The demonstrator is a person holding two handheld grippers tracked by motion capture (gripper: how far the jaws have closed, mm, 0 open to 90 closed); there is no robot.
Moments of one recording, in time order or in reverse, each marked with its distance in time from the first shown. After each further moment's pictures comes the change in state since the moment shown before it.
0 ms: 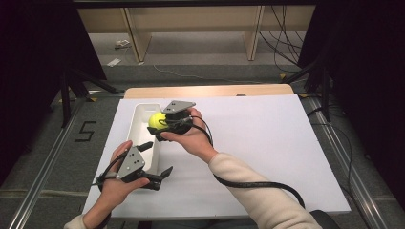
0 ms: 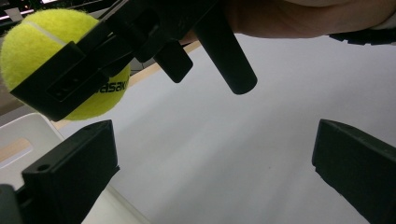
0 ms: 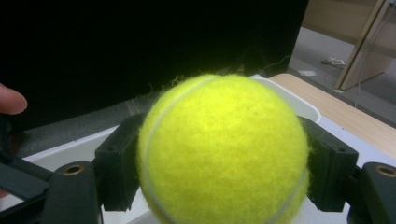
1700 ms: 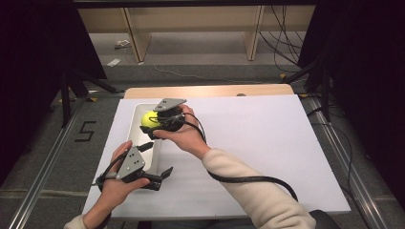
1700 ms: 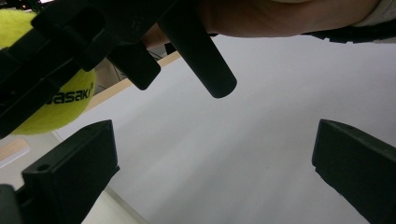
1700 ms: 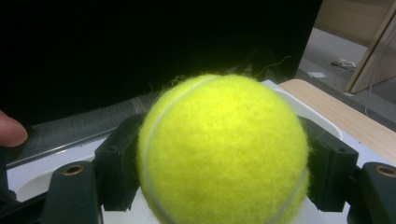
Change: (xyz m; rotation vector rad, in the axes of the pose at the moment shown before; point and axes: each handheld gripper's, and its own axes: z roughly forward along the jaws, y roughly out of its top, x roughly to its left) left arm -0.001 0.000 0.000 0.000 -0.006 0.000; right arm 0.005 0.013 0.016 0.017 0.029 -0.022
